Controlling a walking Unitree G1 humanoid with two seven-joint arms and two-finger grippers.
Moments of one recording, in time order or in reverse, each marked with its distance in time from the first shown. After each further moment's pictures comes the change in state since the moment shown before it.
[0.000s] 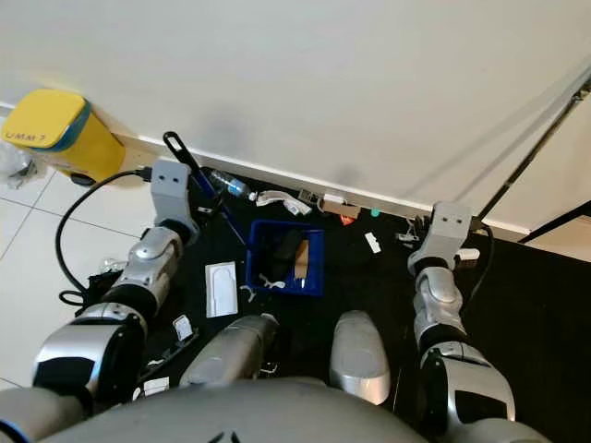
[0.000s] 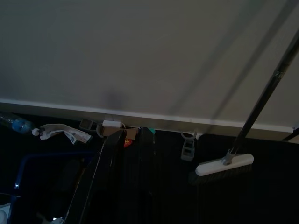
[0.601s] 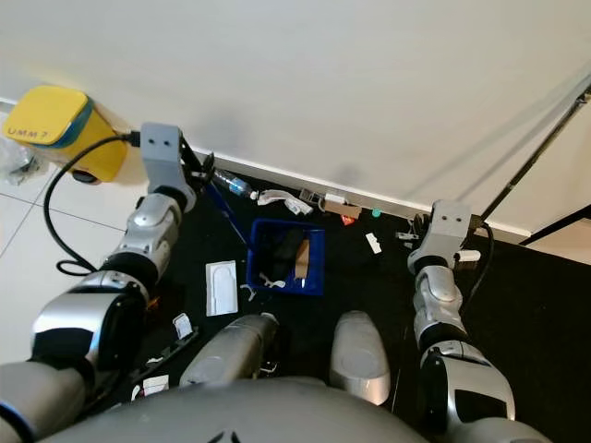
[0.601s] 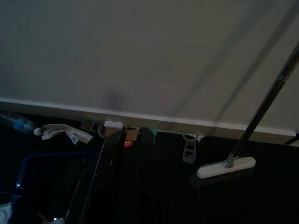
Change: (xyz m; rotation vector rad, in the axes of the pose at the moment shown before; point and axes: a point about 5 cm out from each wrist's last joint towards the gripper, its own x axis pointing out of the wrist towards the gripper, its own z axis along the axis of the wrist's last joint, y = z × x) left arm 0.024 0.004 0.049 0.009 -0.090 0.079; right arm 0.000 0.000 0.001 -0.001 -0.003 0.001
